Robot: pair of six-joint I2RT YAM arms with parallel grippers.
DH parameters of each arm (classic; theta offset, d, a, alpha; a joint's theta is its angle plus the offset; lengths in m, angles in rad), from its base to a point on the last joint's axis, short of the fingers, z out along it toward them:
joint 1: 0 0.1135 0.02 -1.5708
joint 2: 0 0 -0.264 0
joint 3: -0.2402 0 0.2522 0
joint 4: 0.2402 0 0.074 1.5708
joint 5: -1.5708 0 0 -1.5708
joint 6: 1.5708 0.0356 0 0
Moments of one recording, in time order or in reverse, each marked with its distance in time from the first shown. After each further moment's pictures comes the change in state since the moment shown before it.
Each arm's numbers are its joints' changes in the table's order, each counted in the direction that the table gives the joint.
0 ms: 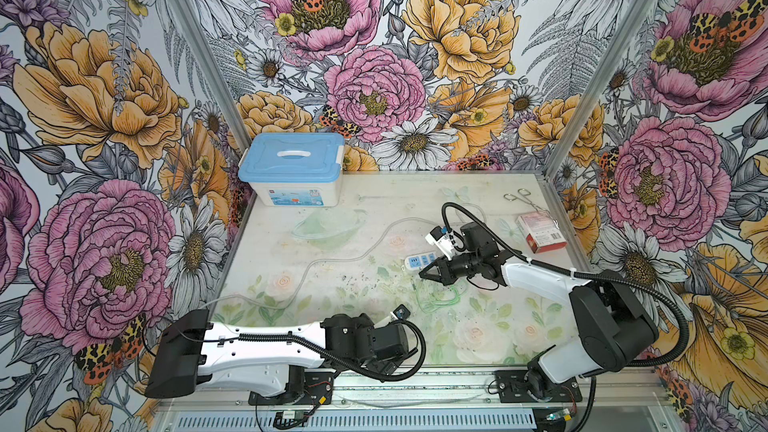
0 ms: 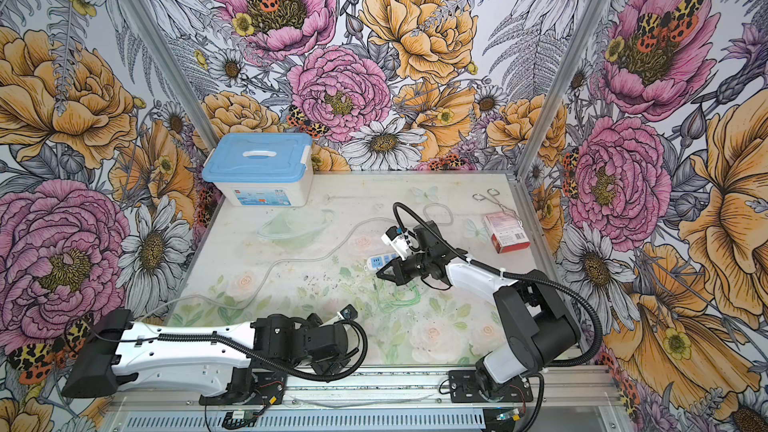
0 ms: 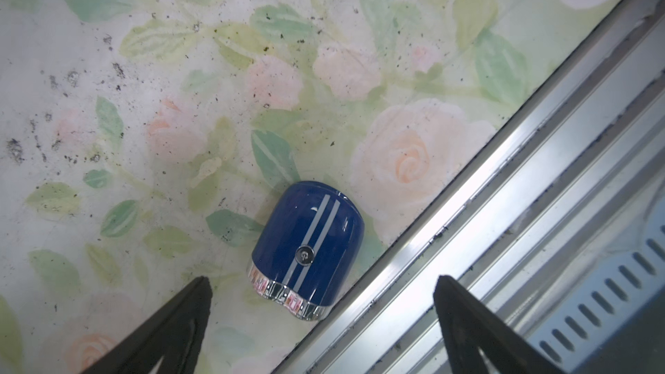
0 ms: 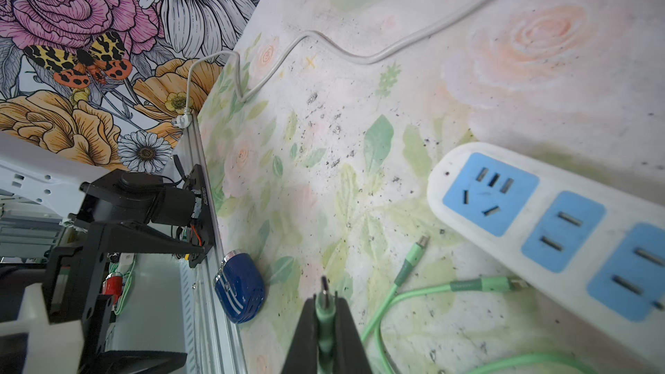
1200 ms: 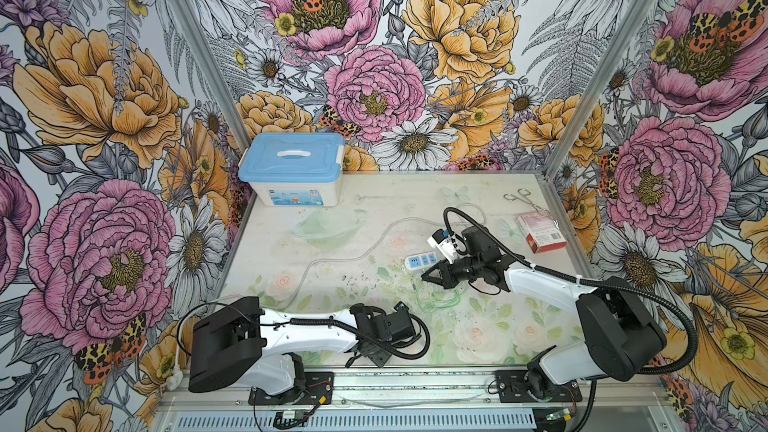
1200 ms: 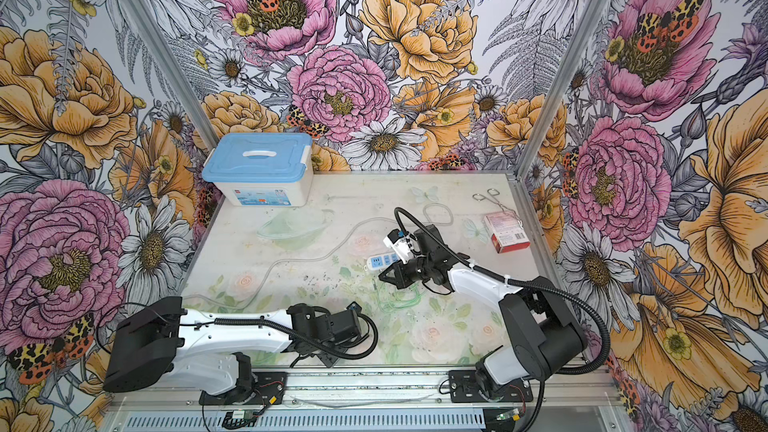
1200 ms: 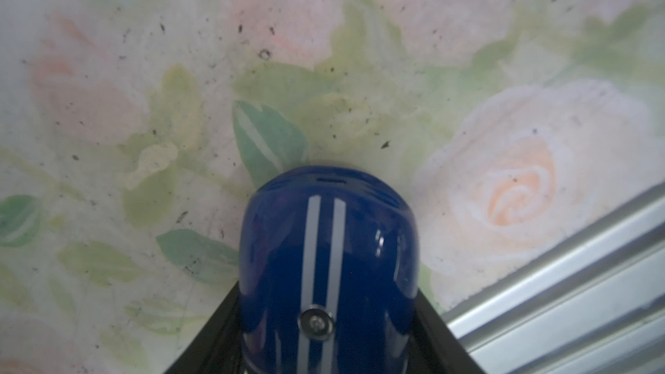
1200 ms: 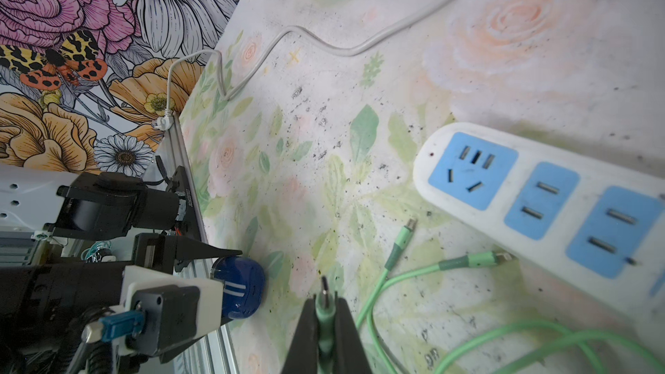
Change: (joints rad) left arm 0.173 0.256 -0.004 -0.075 -0.150 0.018; right arm 0.013 -0.034 0.034 0.000 -0.068 0.021
